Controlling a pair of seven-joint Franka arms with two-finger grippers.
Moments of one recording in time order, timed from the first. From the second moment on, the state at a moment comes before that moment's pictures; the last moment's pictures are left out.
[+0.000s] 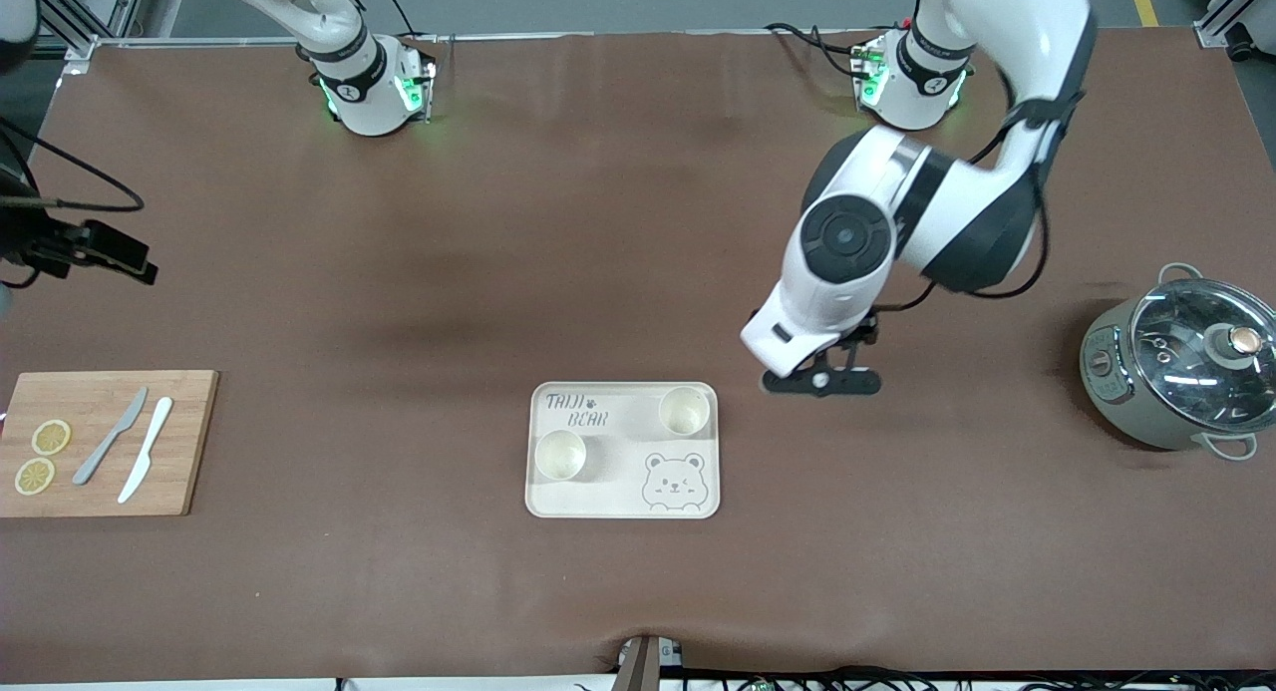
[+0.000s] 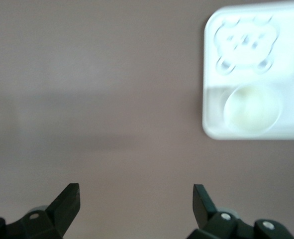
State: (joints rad) left arm -0.37 0.57 -0.21 -1.33 0.17 1.80 -0.57; right arm 0.02 0.12 -0.06 -1.48 0.00 1.54 0.05
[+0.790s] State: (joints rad) left arm -0.39 0.76 -0.22 -1.30 0.13 2.15 -0.63; right arm 0.13 0.33 -0.05 -1.48 0.16 1.79 0.23
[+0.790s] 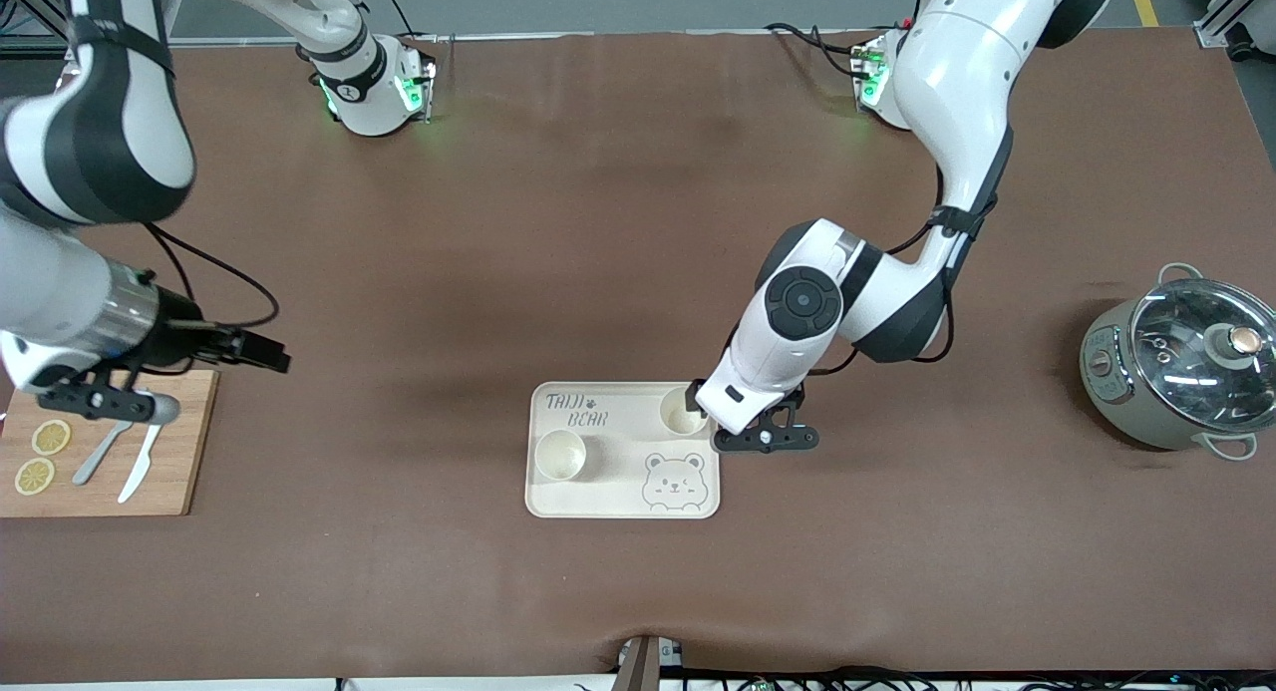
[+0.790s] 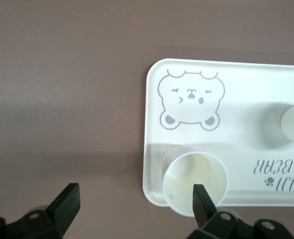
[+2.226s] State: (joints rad) left arm -0.48 0.89 -0.15 -1.29 0.13 2.41 -0.62; right arm 0.46 0.81 -0.05 -1.34 0.20 2.34 0.63
